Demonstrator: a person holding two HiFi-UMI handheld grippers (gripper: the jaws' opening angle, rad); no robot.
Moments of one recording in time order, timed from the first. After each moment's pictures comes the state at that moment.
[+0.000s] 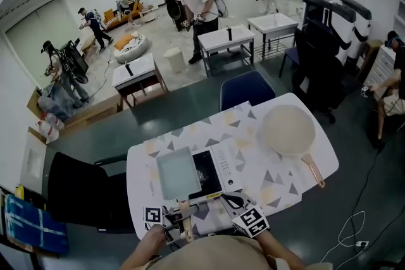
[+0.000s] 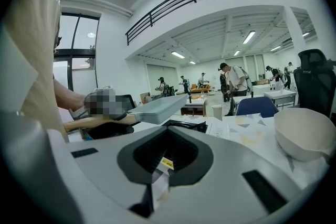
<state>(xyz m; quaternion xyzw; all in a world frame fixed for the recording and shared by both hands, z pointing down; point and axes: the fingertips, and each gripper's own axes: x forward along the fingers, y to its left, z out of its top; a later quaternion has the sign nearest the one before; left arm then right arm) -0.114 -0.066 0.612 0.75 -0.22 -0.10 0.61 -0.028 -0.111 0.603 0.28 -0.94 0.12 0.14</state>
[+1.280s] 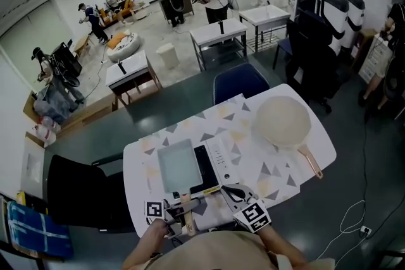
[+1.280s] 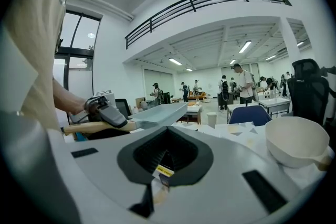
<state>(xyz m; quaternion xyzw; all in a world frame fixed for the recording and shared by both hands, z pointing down) -0.095 -0.079 0.609 0.77 -0.19 -0.08 0.60 -0.011 -0.117 0.587 0.31 -0.94 0.09 0.11</state>
